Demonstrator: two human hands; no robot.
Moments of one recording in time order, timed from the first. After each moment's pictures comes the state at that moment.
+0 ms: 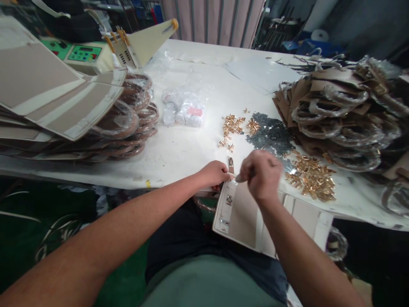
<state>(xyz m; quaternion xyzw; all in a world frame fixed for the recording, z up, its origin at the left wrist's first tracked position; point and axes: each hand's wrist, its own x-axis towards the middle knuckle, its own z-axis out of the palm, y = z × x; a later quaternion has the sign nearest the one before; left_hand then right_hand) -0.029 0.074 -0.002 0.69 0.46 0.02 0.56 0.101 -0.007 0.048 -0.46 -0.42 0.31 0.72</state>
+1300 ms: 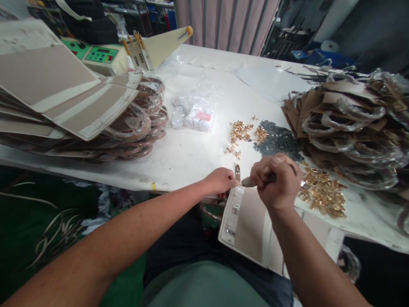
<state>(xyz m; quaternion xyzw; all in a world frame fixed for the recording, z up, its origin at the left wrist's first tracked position) -0.036 0.077 -0.013 0.69 0.42 0.04 0.59 0.101 0.004 0.042 -0.41 -0.42 0.37 0.72</state>
